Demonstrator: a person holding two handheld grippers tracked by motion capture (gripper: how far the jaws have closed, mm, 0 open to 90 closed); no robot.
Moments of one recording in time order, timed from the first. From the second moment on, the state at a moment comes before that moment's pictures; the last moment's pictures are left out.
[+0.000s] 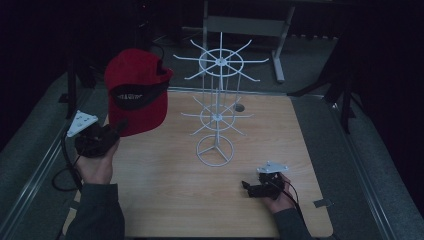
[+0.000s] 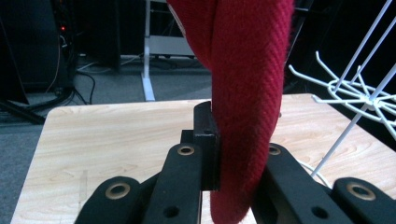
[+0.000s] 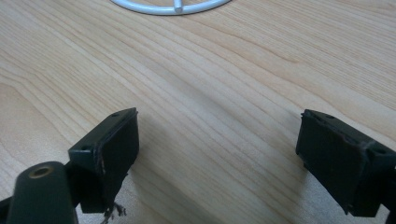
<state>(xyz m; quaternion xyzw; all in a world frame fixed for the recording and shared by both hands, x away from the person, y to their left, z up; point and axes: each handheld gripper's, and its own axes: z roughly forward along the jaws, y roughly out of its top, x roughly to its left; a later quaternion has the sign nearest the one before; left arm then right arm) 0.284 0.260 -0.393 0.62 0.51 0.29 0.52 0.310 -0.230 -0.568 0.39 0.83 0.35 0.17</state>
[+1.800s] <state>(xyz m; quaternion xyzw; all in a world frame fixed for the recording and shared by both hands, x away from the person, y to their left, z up) 0.274 0.255 -0.352 0.59 0.47 0.32 0.57 0.310 -0.230 -0.568 0.39 0.83 0.35 0.17</state>
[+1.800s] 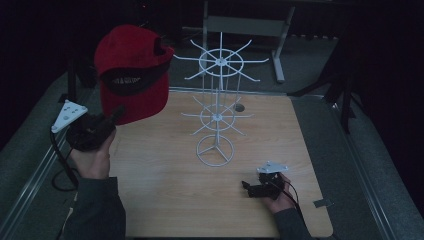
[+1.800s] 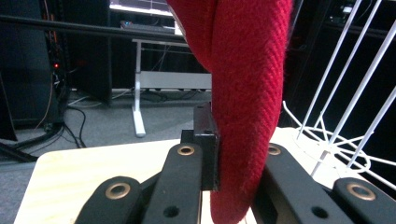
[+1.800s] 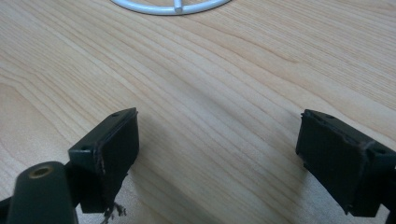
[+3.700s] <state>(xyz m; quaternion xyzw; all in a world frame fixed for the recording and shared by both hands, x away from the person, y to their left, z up) 0.246 0.244 -0.343 0.59 0.42 0.31 0.61 0.310 -0.230 -0.568 0.39 0.83 0.35 0.17</state>
